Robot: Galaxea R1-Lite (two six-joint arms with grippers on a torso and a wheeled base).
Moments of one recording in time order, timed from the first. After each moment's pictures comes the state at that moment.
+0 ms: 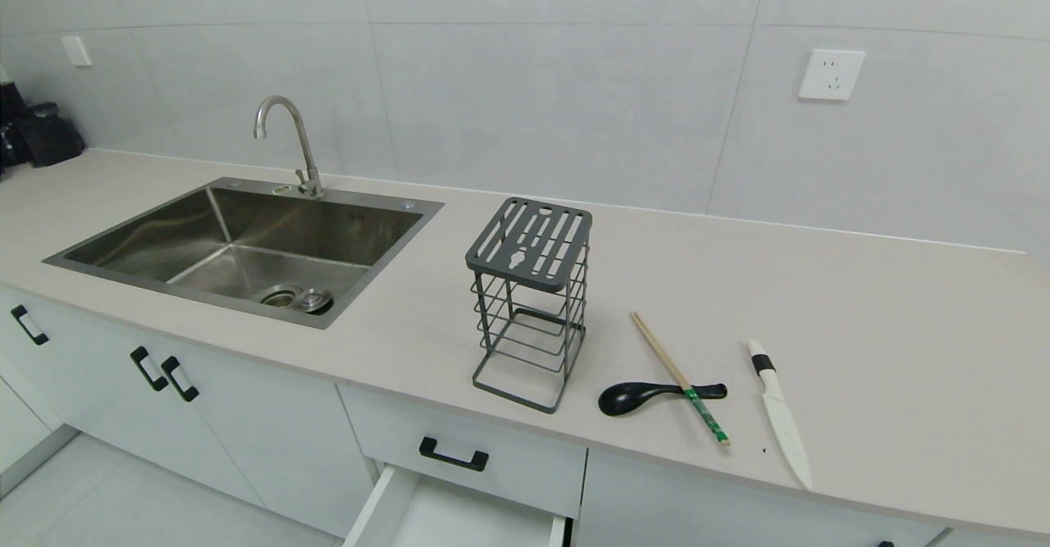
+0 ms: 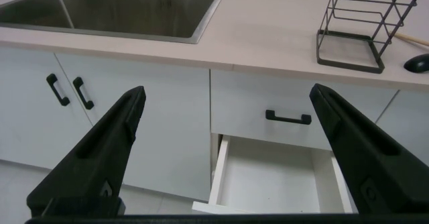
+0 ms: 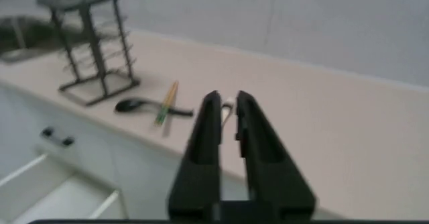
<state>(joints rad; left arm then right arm) 0.00 0.00 0.00 0.00 -0.08 0.00 0.00 0.05 -0.12 0.06 0.27 -0.06</state>
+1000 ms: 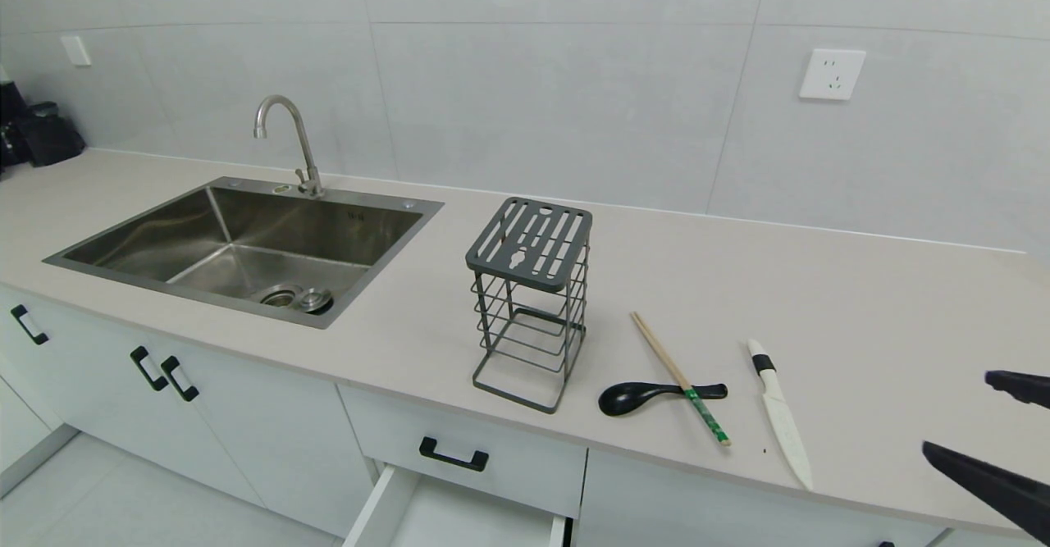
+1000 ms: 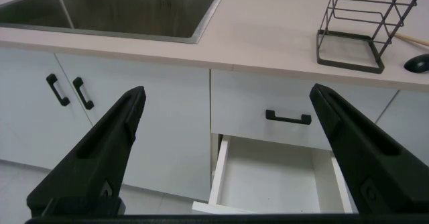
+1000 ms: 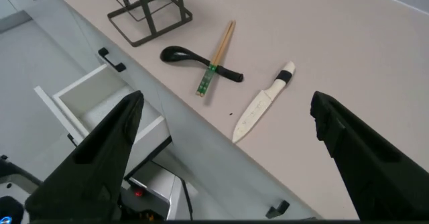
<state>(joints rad) 0.00 0.00 0.00 0.00 -0.08 0.00 0.13 0.89 -0.44 -0.04 0.32 -0.18</state>
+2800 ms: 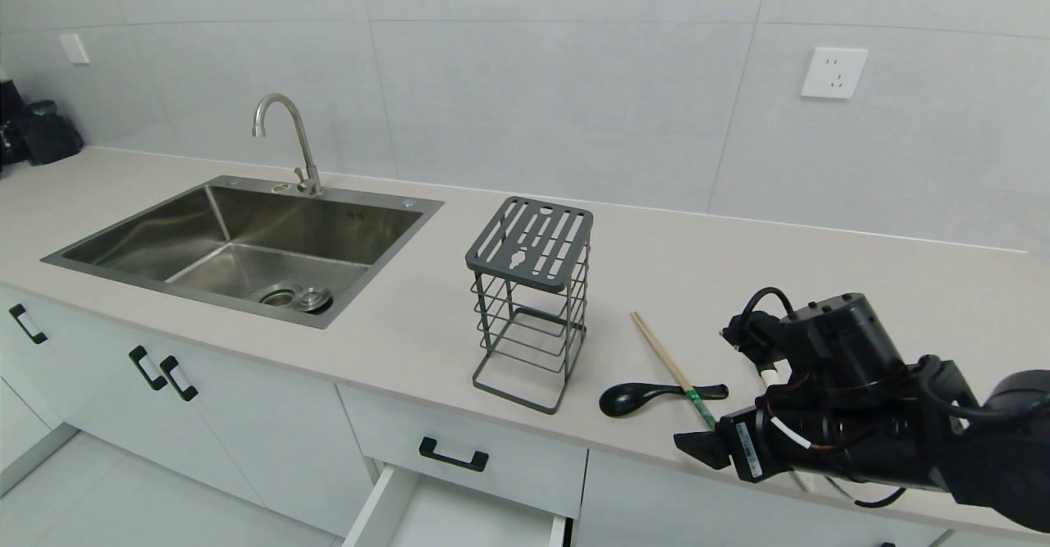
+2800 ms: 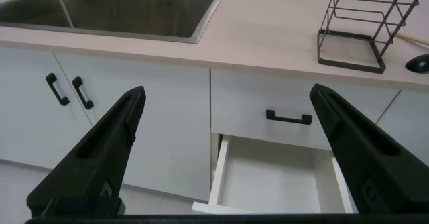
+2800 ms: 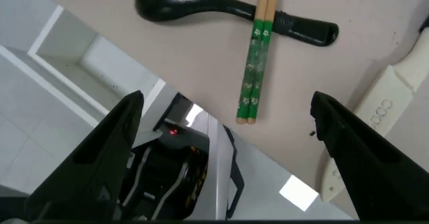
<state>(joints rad) 0.00 0.00 0.00 0.00 -0.08 0.00 0.54 1.75 -0.59 -0.27 -0.04 0.19</state>
